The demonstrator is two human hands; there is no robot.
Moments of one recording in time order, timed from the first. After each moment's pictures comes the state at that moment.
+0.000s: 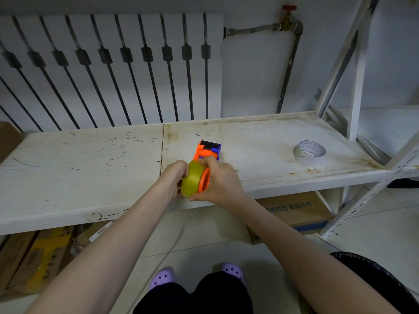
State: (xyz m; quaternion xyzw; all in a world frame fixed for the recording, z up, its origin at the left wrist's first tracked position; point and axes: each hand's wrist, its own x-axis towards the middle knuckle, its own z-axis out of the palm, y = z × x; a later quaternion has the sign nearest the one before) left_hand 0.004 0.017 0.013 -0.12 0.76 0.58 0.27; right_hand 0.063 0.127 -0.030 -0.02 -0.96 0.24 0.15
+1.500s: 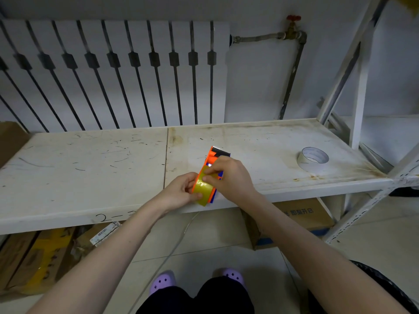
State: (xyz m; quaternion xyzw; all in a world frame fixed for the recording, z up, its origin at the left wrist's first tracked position) left_hand 0.008 -0.020 -0.016 0.26 0.78 0.50 0.27; right_hand 0.063 0.136 -0.003 -0.02 -0.93 0.31 0.18
